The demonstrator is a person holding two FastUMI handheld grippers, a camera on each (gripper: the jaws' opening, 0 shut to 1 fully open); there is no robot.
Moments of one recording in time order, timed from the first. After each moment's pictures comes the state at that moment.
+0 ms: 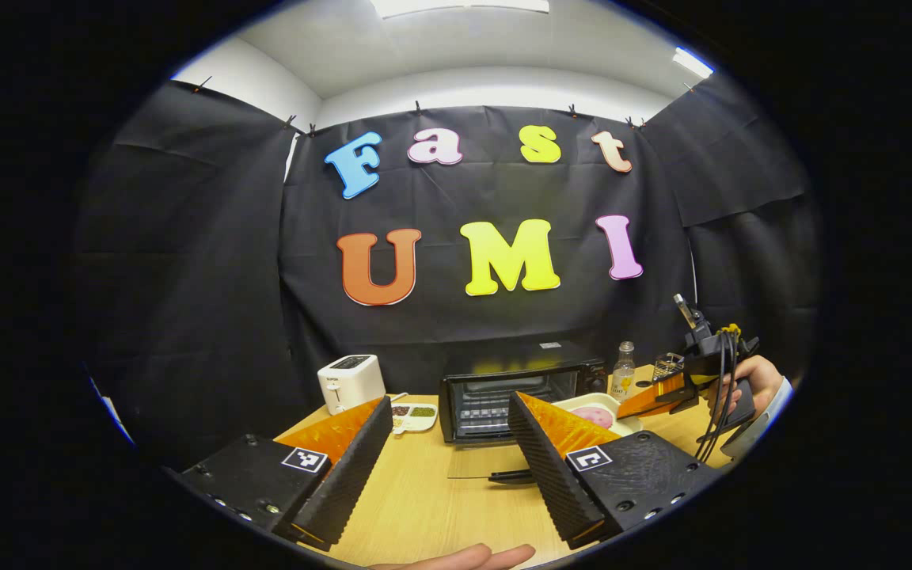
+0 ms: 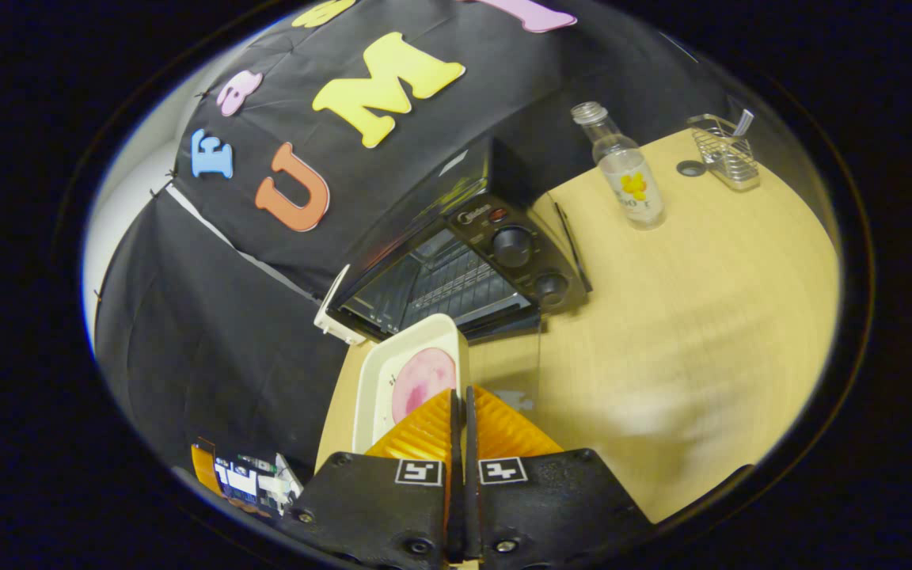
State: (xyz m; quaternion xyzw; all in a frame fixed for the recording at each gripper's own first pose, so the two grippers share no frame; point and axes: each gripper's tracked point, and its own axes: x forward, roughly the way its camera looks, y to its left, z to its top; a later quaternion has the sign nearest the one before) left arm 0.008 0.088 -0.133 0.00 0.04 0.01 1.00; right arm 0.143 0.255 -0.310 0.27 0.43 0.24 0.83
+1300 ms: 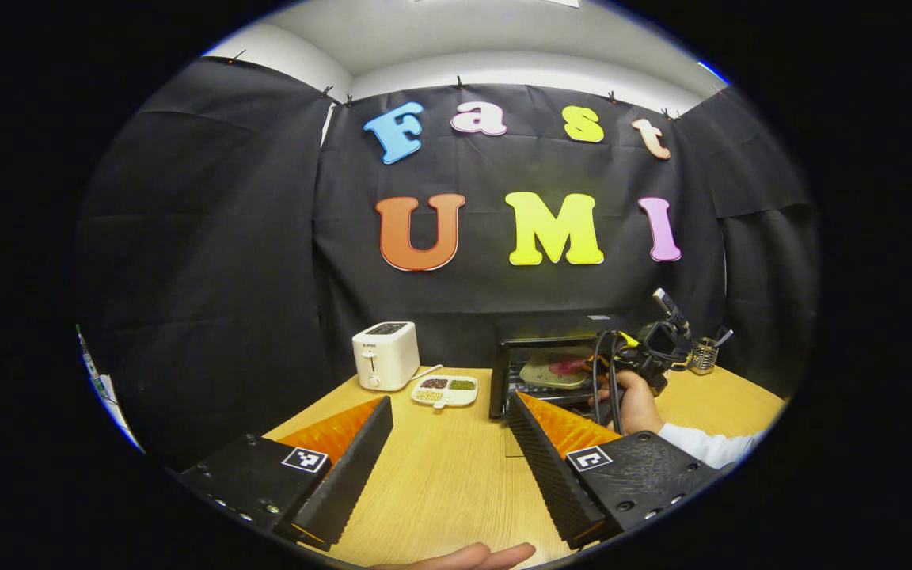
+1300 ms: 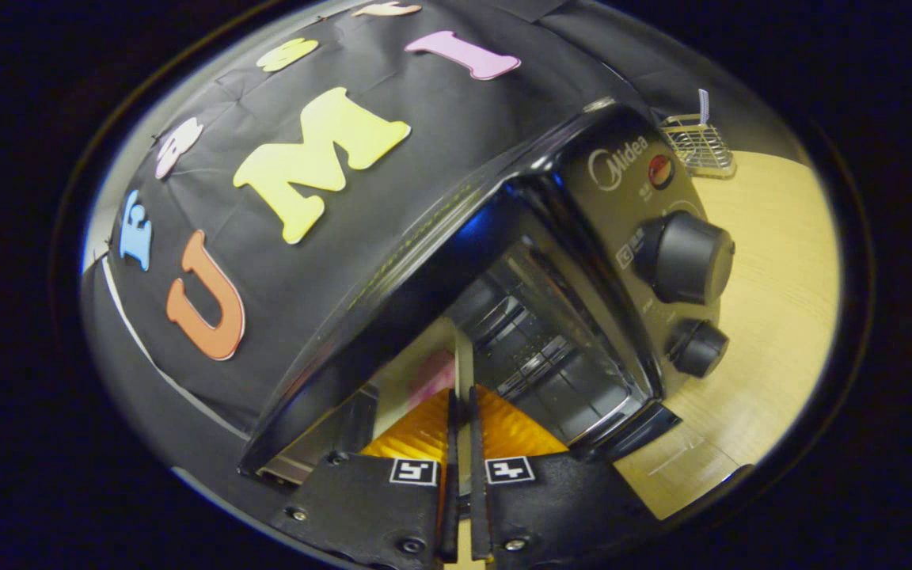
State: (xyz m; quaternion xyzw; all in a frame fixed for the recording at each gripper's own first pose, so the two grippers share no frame) left arm 0.022 0.150 -0.200 -0.04 0.09 0.03 0.99; right arm 0.329 0.370 -0.362 0.35 0.22 0.02 0.91
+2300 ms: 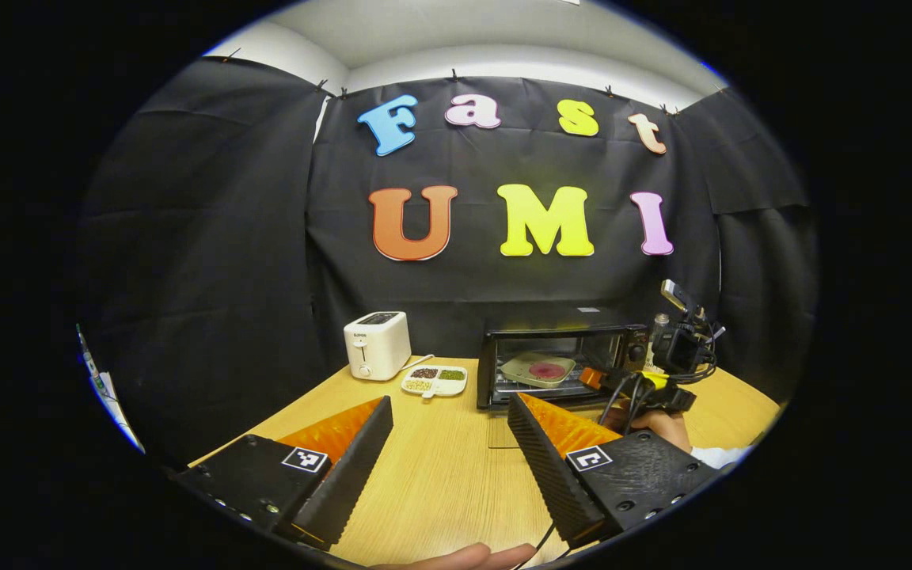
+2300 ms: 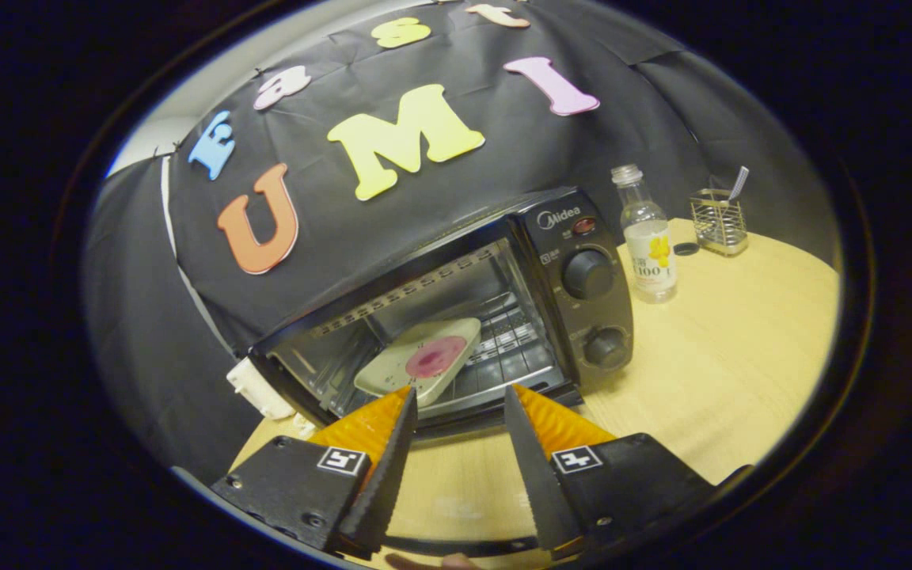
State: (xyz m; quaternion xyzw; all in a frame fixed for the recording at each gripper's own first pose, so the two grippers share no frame) left arm 0.010 0.130 -0.195 -0.04 0.11 0.03 0.99; right arm 0.214 0.335 -0.353 0.20 0.20 0.10 0.95
